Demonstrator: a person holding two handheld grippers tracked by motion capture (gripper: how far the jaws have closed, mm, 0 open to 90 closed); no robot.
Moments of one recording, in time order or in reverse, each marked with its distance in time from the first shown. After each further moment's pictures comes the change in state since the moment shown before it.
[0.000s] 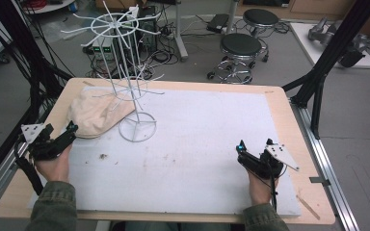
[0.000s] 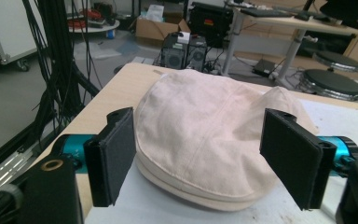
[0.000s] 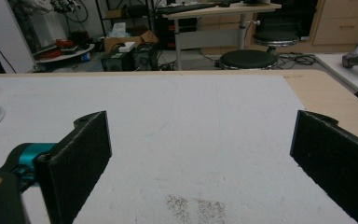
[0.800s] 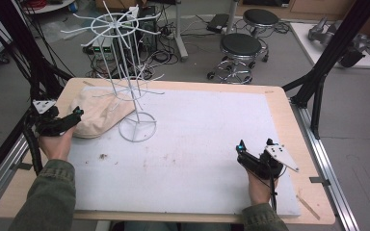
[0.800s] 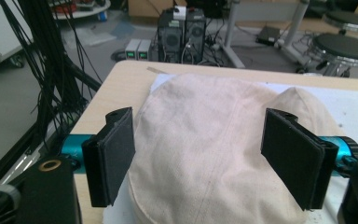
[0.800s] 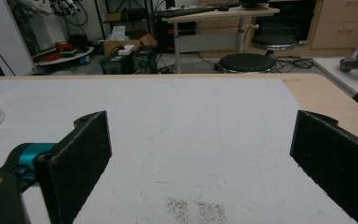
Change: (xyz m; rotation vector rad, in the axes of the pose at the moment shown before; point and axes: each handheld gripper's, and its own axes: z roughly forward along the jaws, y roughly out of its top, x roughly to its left) left arm -0.005 0.031 0.055 0.118 -0.018 0.096; right arm 0.002 0.000 -0.001 -0.019 -0.003 -0.010
